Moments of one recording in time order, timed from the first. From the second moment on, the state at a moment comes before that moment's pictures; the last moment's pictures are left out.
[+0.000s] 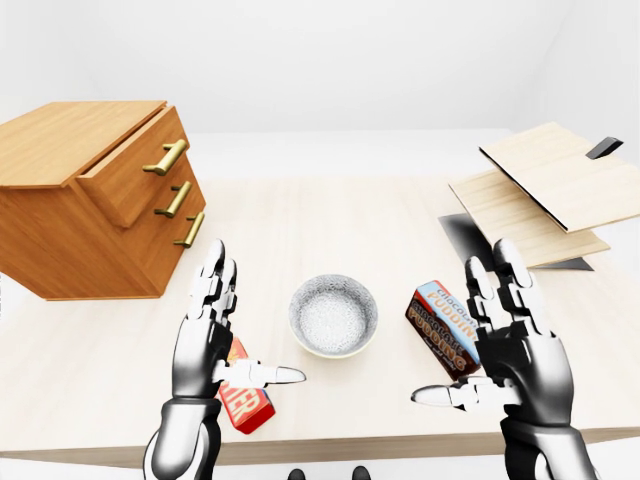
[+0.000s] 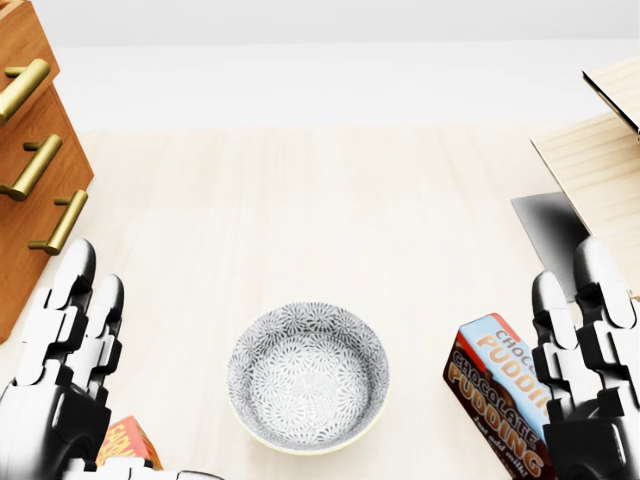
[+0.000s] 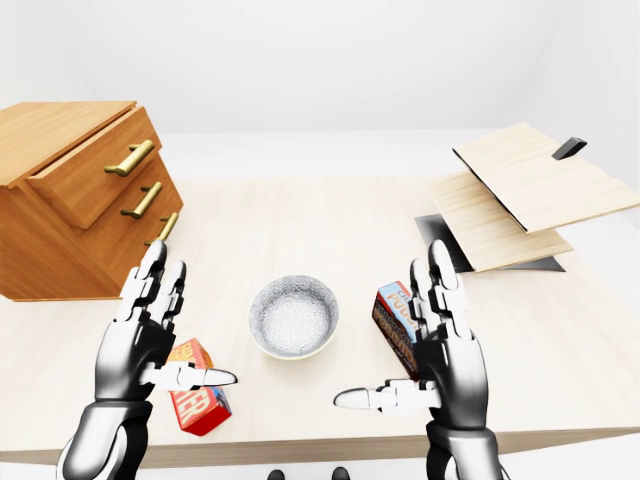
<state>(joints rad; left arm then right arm) 0.35 0.01 -0.03 -0.67 -0.01 0.09 -0.12 0.50 0.06 -0.07 -0.80 0.12 -0.01 0.21</state>
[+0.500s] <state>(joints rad) 0.34 0.01 -0.02 -0.66 -0.01 0.09 -0.12 0.51 0.05 -0.06 -0.79 0.12 -0.03 0.20</state>
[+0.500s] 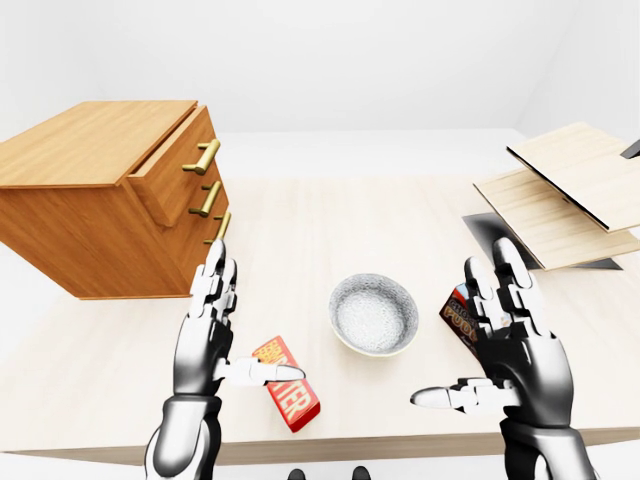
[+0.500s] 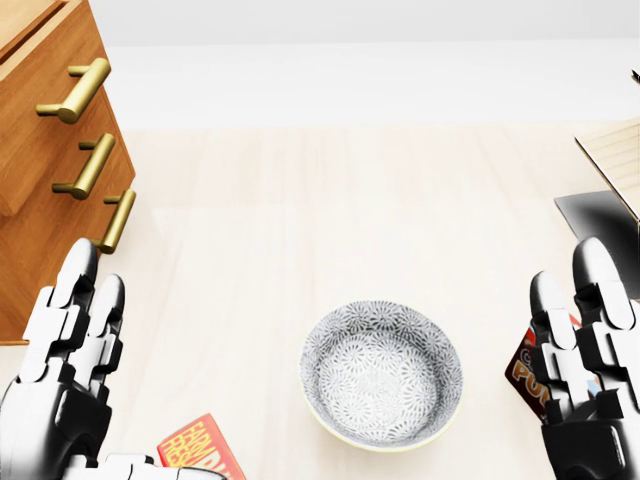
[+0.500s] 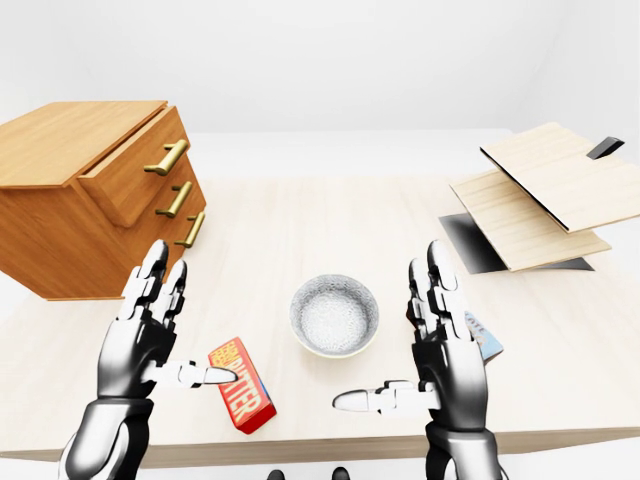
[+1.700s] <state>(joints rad) -0.16 0.05 0.04 -0.29 0.02 0.09 -0.10 0.54 0.10 -0.13 -0.85 0.19 -0.02 0.29</state>
